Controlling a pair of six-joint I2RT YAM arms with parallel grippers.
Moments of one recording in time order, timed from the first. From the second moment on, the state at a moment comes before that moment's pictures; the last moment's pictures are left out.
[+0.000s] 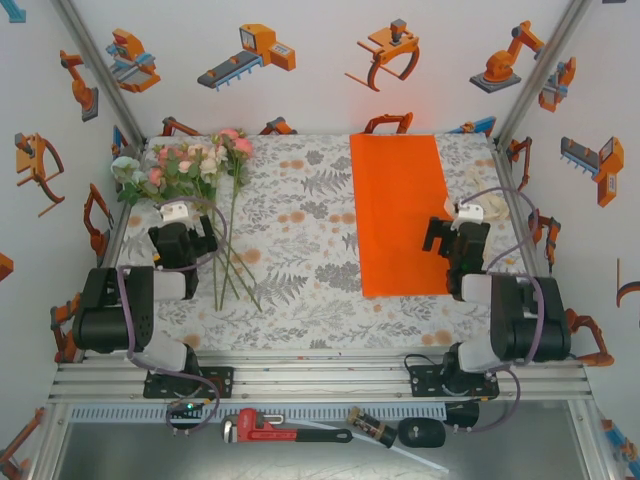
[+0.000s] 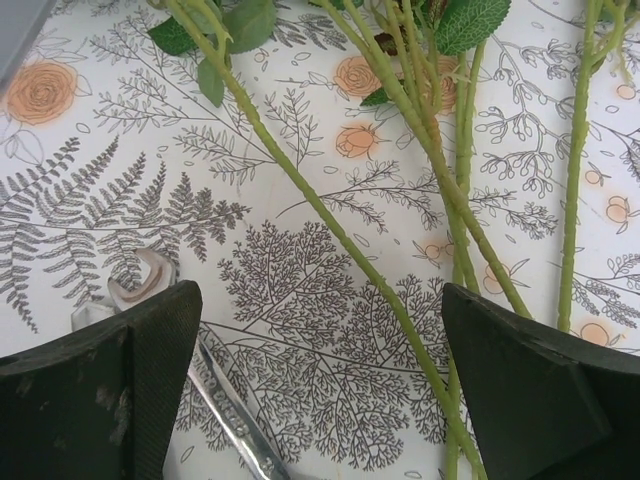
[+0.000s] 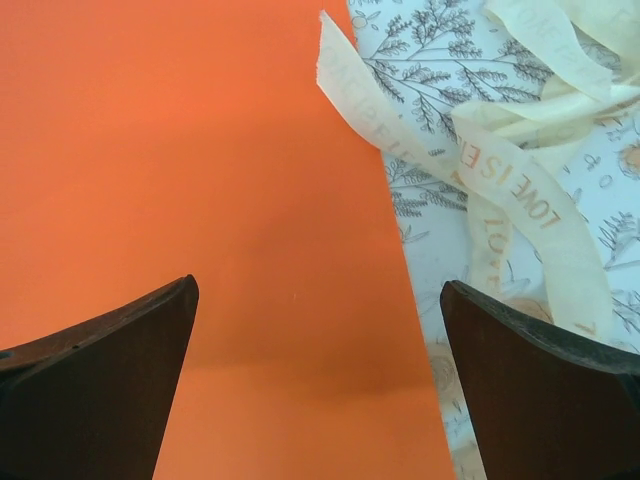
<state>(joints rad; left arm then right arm) -0.06 1.44 0.36 0.72 -0.26 -0.07 -0.03 1.30 0.42 0.48 0.08 0.09</state>
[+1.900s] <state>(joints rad) -0.83 2.10 1.51 -0.28 0.17 -0.57 -0.34 1.40 0.63 -0.25 -0.46 0.56</state>
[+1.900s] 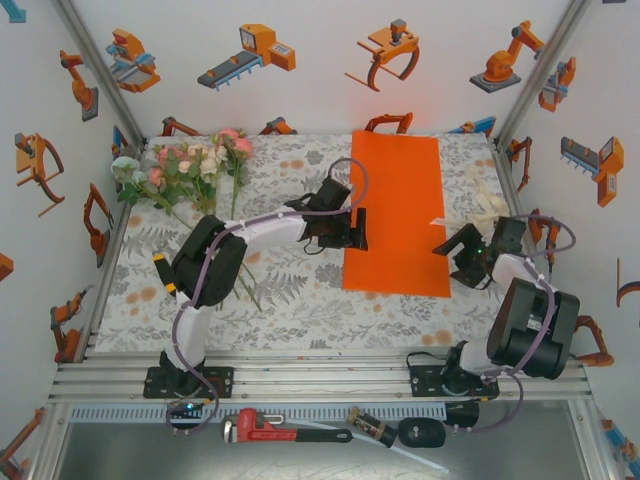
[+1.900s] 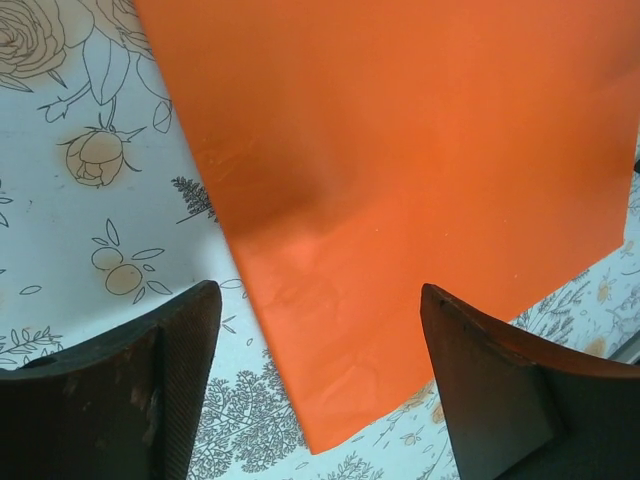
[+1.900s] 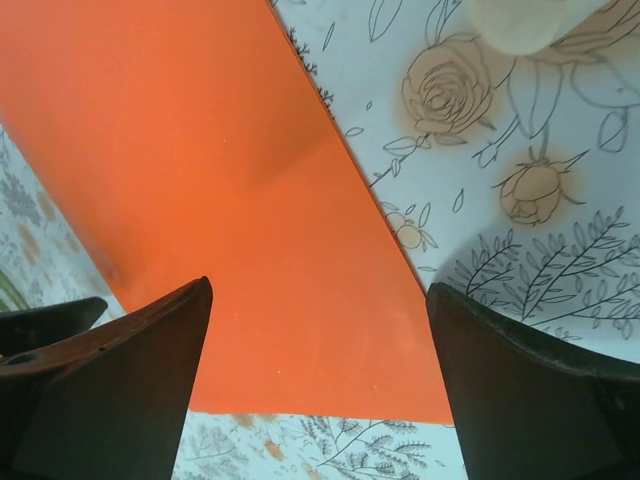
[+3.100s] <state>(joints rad) -0.82 2.15 1.54 -0.28 0.26 -0.59 -0.31 1.41 0.66 -0.27 -0.42 0.52</state>
